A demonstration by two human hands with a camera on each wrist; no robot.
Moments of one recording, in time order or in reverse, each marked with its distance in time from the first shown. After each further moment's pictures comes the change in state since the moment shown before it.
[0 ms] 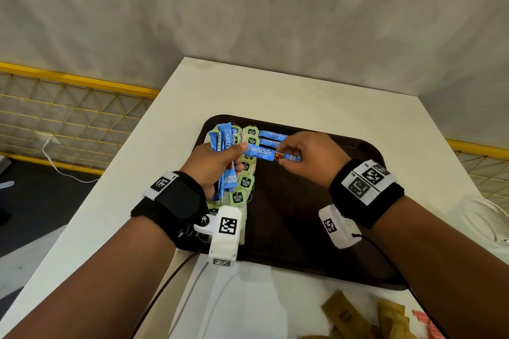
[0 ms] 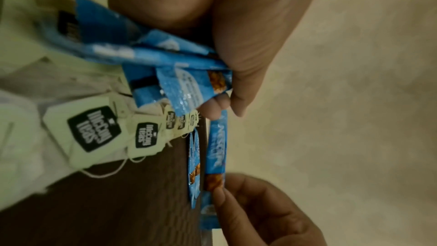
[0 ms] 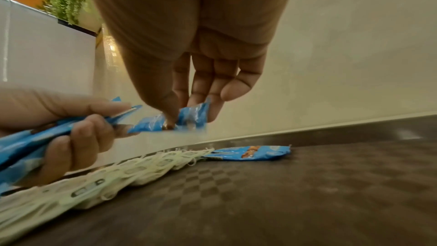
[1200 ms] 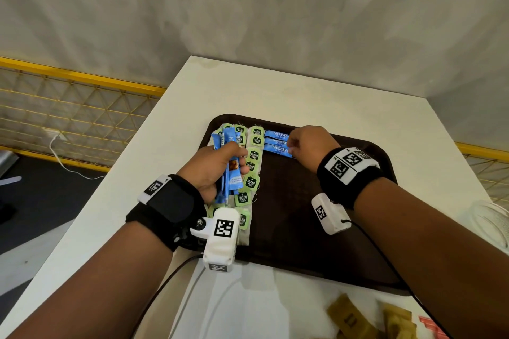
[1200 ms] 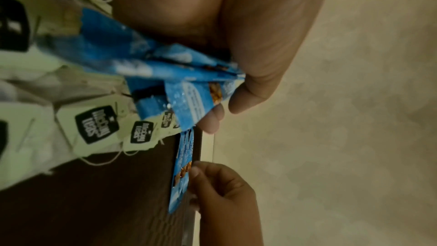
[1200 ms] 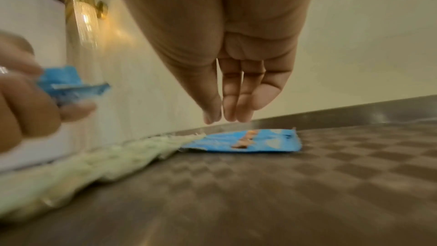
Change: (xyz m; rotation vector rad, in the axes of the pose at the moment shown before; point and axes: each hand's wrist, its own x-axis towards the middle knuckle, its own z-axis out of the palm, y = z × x) left_hand -0.008 0.008 -0.006 -0.066 -0.065 -0.152; right_hand 0.045 0.010 0.012 -0.137 -0.158 0.227
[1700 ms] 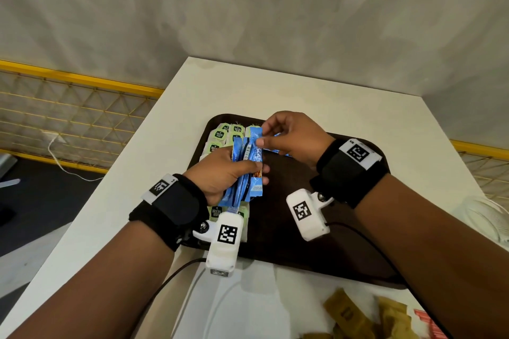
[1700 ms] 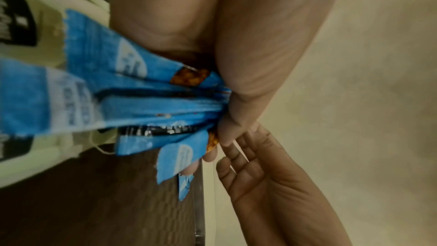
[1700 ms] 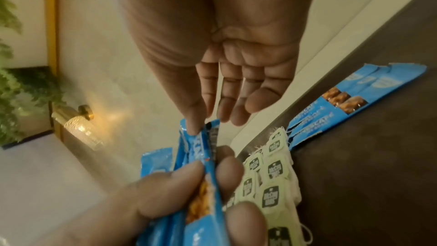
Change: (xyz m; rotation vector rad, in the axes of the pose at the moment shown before) left_hand -0.013 -0.003 0.013 0.104 -0.245 0.015; right_hand -0.026 -0.036 -0.018 0.882 0.032 -0.113
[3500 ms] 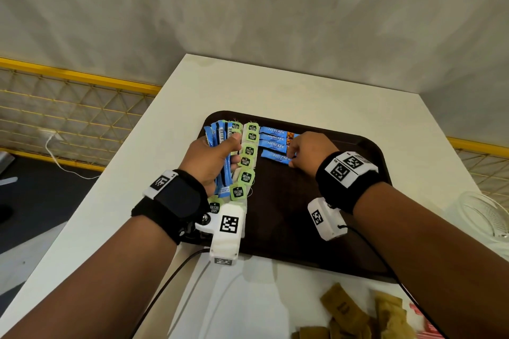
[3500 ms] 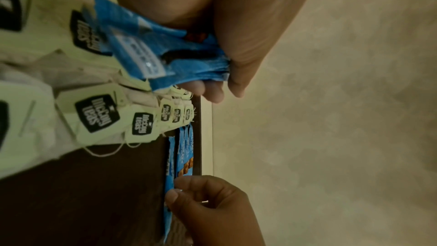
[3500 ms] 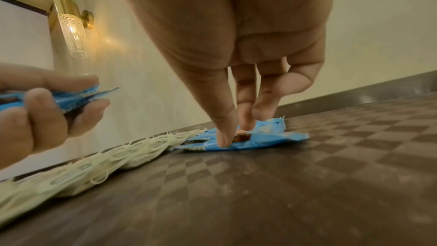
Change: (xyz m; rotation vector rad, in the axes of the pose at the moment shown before) left_hand 0.006 -0.001 -0.005 -0.041 0.428 0.160; right_hand 0.000 0.033 -0.014 -0.917 -0.112 0.318
